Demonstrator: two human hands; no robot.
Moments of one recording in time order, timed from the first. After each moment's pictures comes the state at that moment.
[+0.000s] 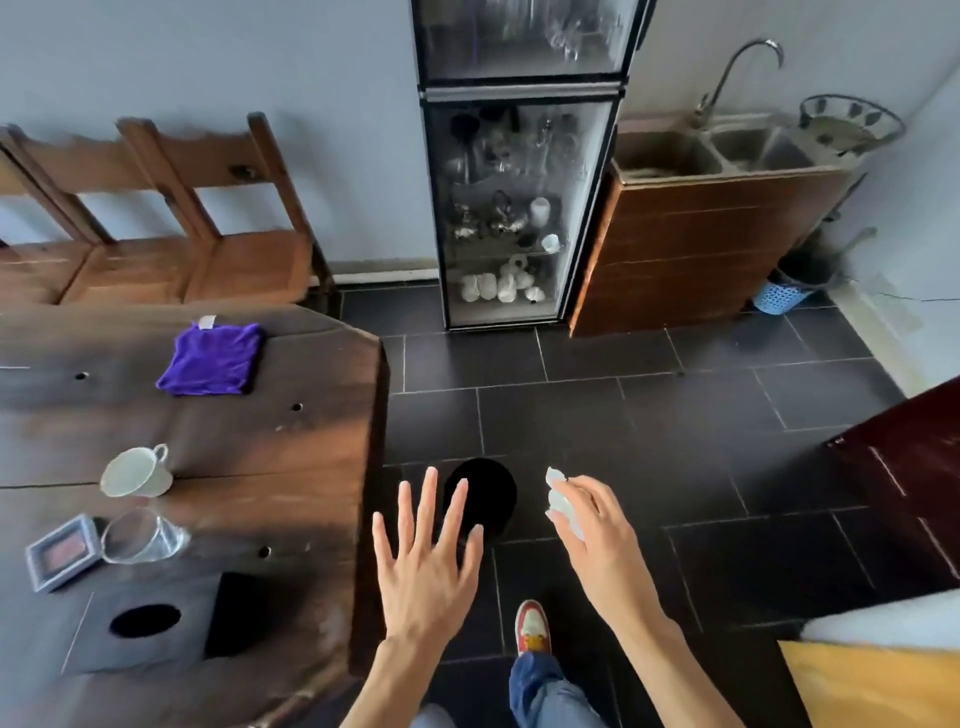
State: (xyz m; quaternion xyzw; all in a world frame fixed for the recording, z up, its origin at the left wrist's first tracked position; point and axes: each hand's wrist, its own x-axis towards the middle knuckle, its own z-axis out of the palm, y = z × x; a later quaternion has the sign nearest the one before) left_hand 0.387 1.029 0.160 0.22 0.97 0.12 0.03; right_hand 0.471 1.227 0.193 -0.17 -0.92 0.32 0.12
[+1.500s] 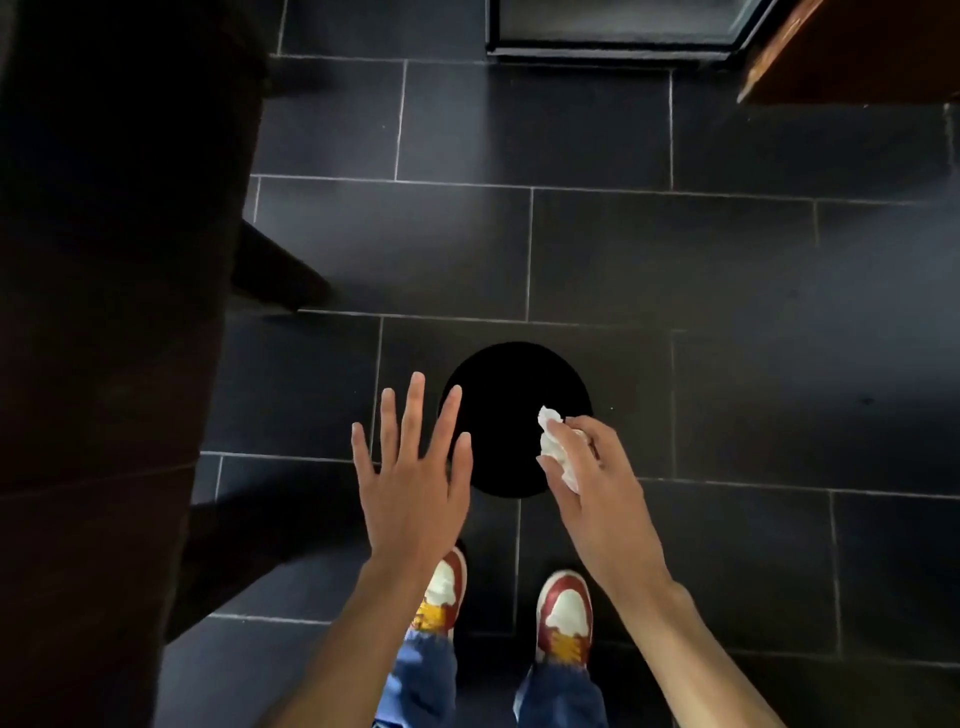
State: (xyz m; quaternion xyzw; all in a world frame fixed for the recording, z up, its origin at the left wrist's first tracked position) left_hand 0.209 1.101 -0.370 0.12 0.98 0.08 0.14; right_hand 0.280 1.285 -0.339 -0.16 -0.91 0.37 -0.08
